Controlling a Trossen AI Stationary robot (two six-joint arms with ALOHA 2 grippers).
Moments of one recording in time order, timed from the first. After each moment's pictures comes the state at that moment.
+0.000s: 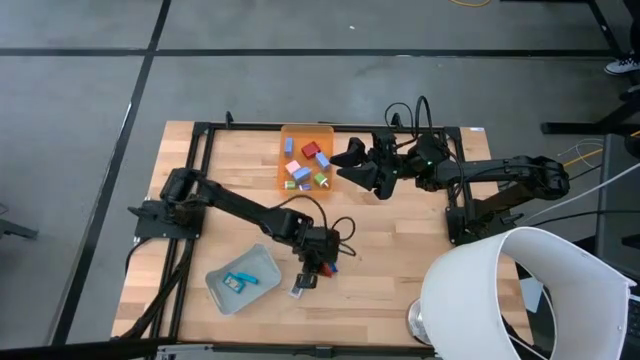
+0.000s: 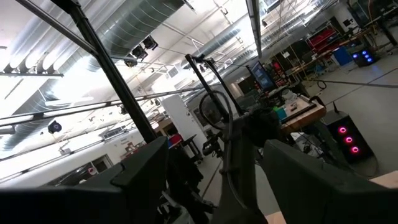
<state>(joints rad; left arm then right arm) -0.23 1.95 1.42 -0.54 0.21 -0.19 -0.08 1.37 0.98 0.75 -0.28 0.70</state>
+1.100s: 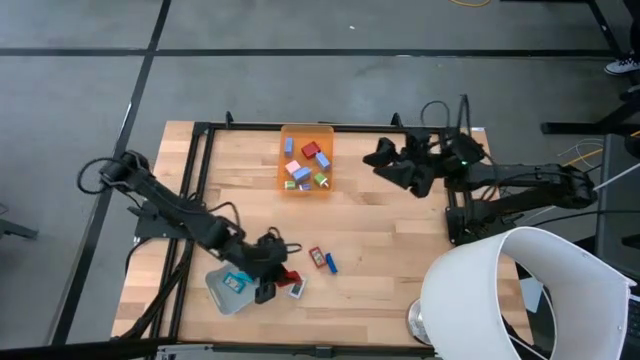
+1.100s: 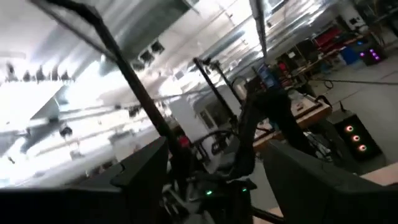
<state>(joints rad) -0.52 1.44 1.00 -0.34 -0.15 -0.76 -0.12 1.10 0.80 0.69 -0.33 0.76</state>
